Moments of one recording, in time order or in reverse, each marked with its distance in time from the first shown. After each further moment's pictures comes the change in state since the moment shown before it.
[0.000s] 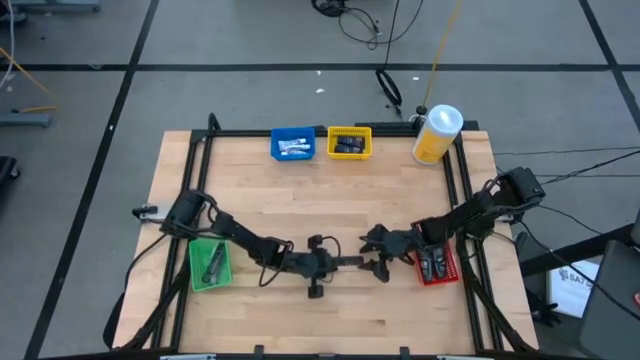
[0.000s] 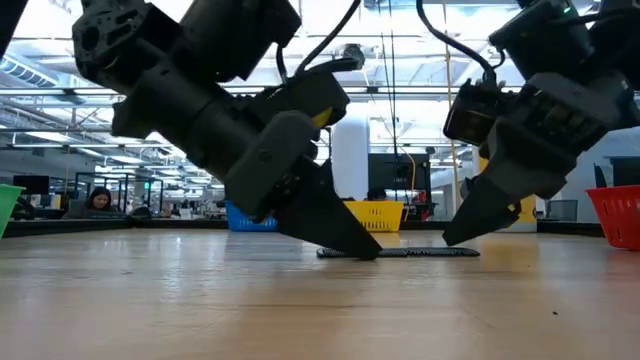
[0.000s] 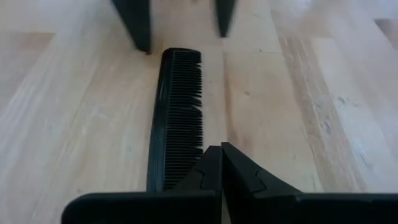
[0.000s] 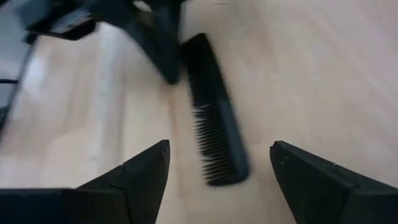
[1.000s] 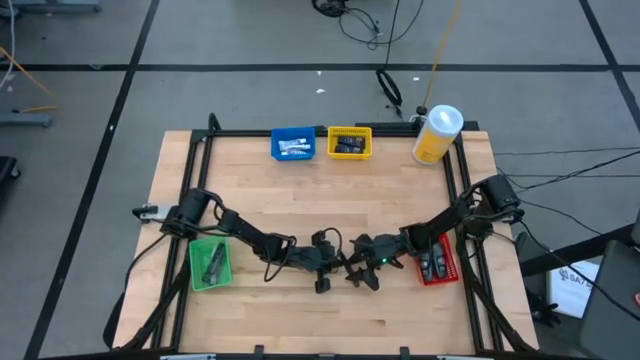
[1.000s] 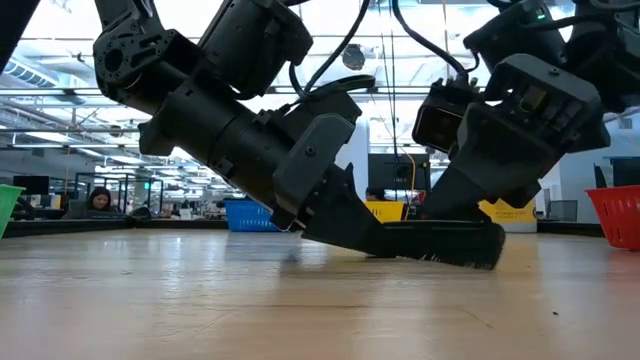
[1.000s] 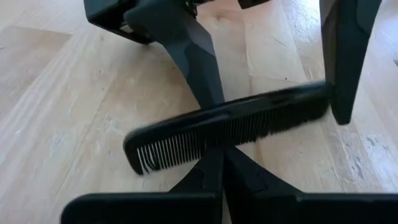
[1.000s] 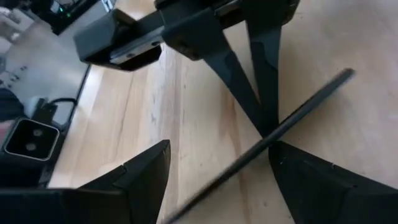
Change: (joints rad) left arm 0.055 0.078 0.001 0.015 0.047 -0.093; right arm 0.001 0.215 0.100 0.231 -0.140 0.047
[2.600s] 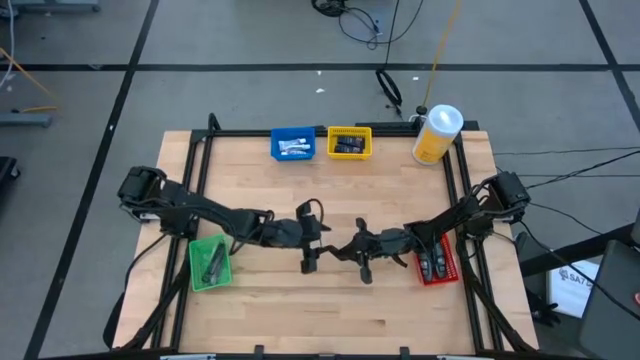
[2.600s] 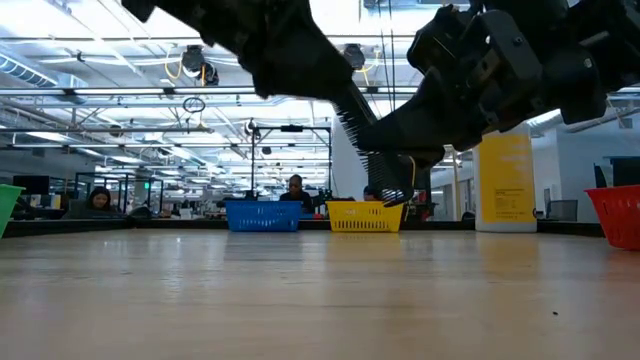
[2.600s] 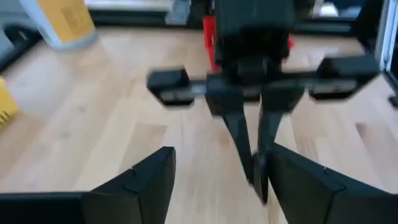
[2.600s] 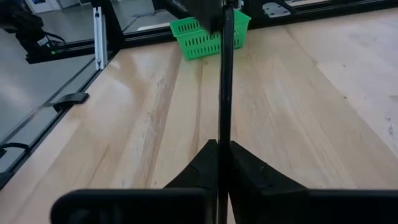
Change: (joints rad) left arm 0.025 -0.520 -0.002 -0.325 -0.099 0.153; right arm 0.001 -0.093 0.022 0.122 0.275 -0.394
